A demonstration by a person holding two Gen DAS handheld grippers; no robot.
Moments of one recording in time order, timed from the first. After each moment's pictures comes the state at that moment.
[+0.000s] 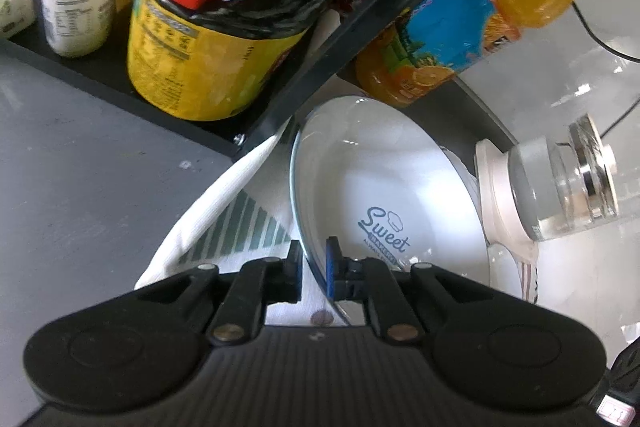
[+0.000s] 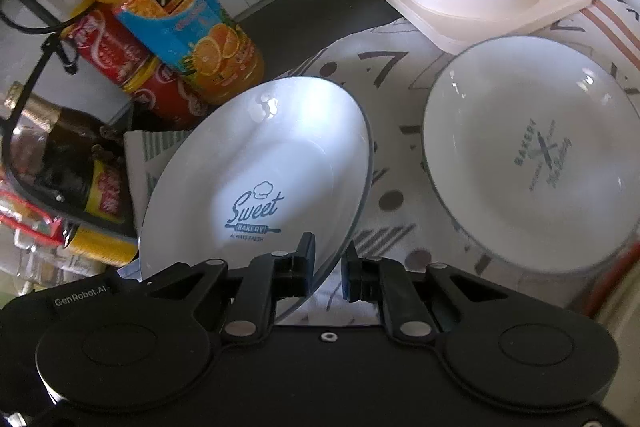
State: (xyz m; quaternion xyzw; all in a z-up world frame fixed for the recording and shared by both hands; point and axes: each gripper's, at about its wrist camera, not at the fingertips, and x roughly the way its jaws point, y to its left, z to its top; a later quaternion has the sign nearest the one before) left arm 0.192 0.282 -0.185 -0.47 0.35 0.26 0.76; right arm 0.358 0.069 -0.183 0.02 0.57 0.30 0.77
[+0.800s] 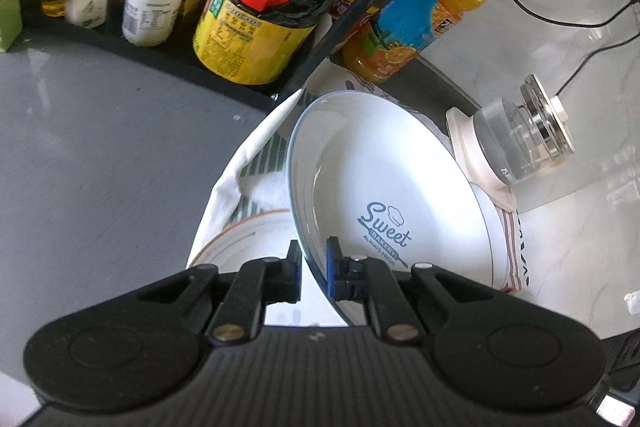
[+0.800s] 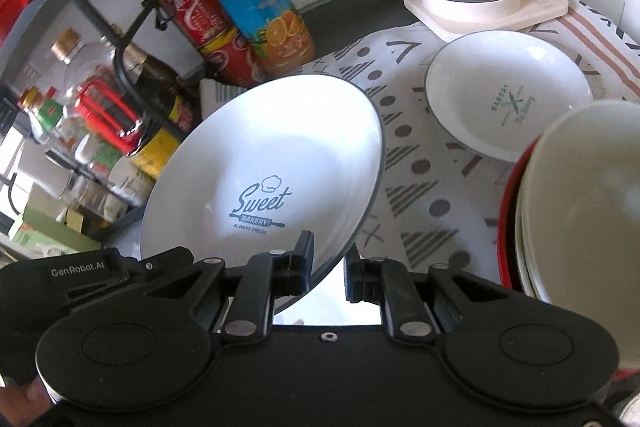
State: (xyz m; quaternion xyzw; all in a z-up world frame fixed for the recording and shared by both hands) left arm 0.103 0.230 -0.154 -0.44 0.35 0.24 0.79; right arm 0.259 0.012 -0.146 0.00 0.52 0.35 0.78
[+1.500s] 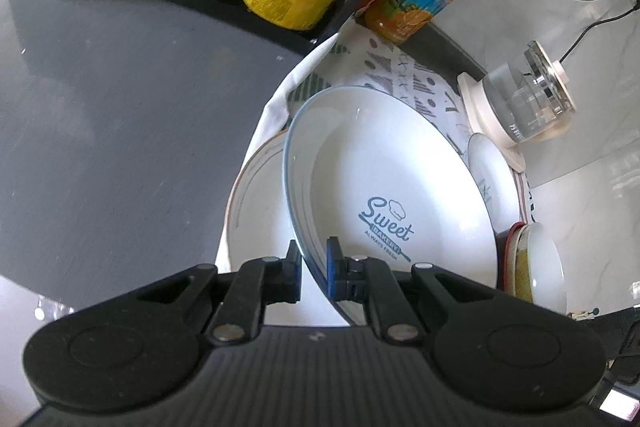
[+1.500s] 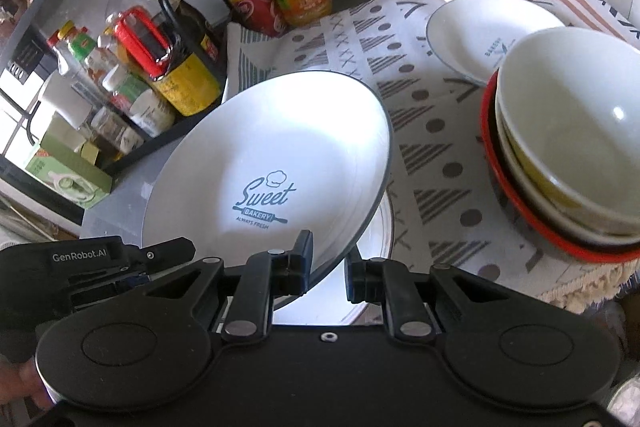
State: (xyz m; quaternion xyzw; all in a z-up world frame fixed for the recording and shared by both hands) left arm 0.043 0.190 -0.168 -0.44 0.37 0.25 0.78; right arm 0.204 -0.018 -0.147 -0.03 0.53 0.37 0.76
